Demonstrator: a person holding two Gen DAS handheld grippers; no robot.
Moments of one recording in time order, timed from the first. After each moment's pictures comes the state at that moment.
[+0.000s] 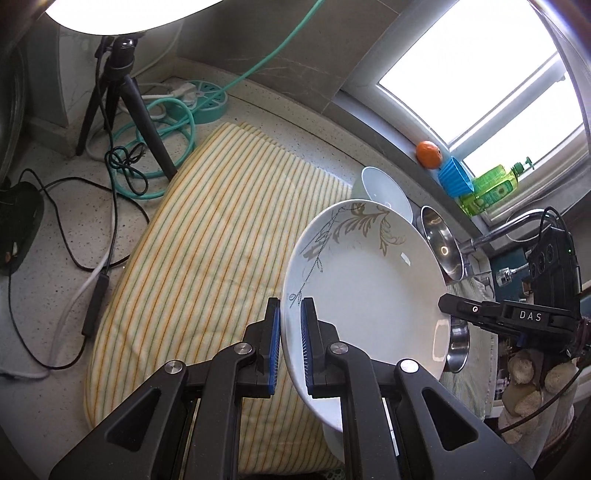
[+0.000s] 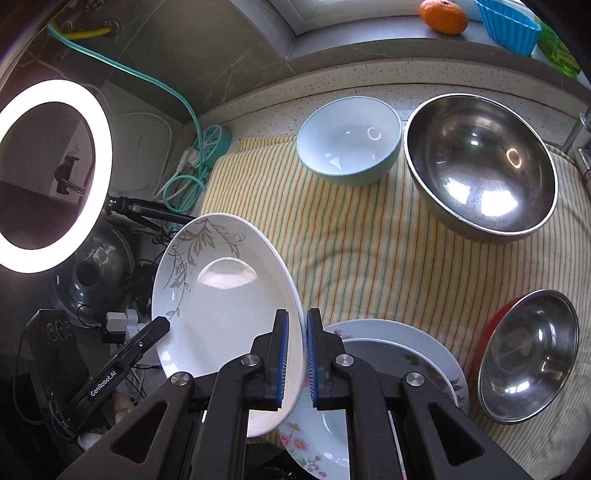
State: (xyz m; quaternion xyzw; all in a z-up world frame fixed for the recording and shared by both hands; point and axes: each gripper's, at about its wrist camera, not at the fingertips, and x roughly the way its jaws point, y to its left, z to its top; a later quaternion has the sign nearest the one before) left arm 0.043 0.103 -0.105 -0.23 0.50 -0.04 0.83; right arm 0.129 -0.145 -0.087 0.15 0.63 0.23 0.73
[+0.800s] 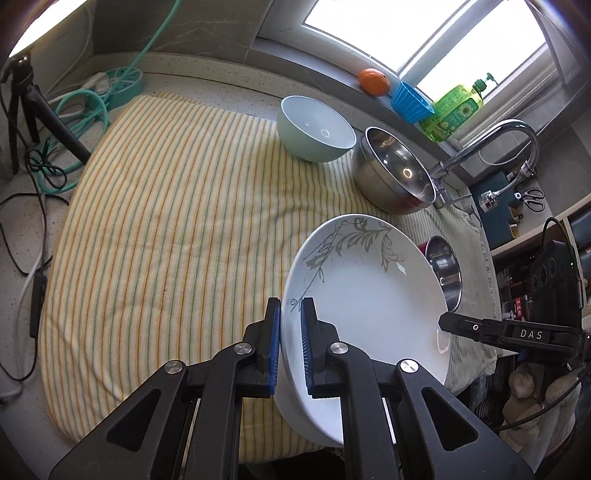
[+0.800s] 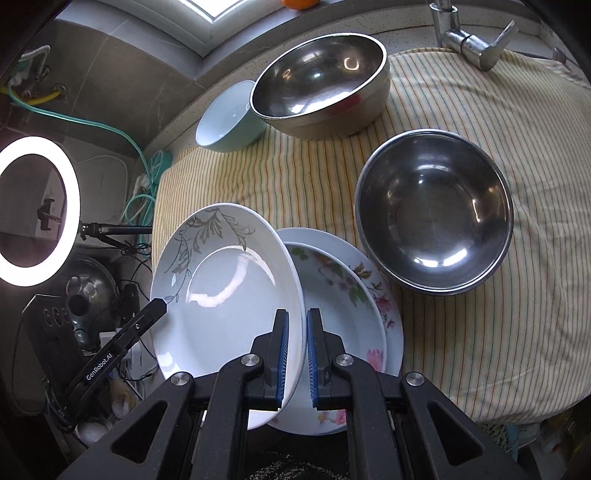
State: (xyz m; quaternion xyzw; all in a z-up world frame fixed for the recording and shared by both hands) left arm 0.041 0.025 -0.123 -0.16 0.54 -0.13 0.81; right arm 0.048 -0.240 -0.121 0.24 0.63 0.14 0.72
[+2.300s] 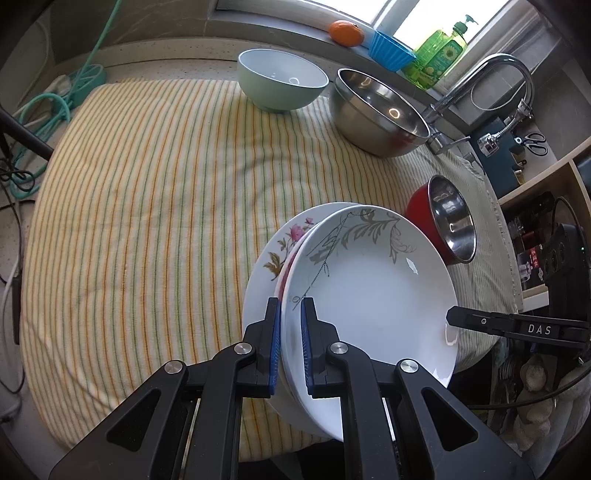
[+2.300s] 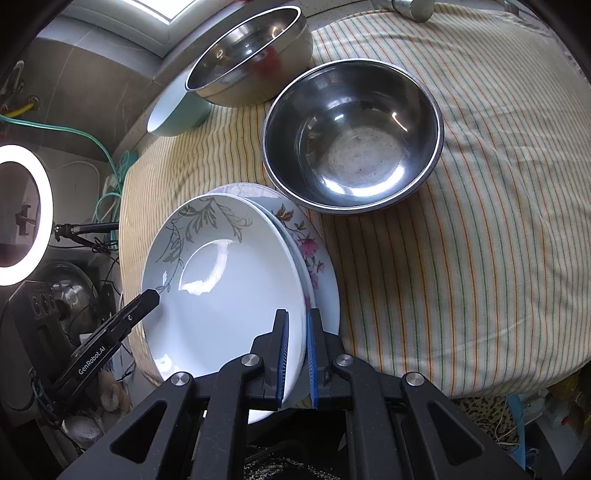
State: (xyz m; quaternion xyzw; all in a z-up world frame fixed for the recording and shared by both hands) left arm 0.032 -0.012 -0.151 -0.09 0.57 -0.16 0.80; right arm 0.011 -0.261 -0.155 0.25 0.65 0.09 0.71
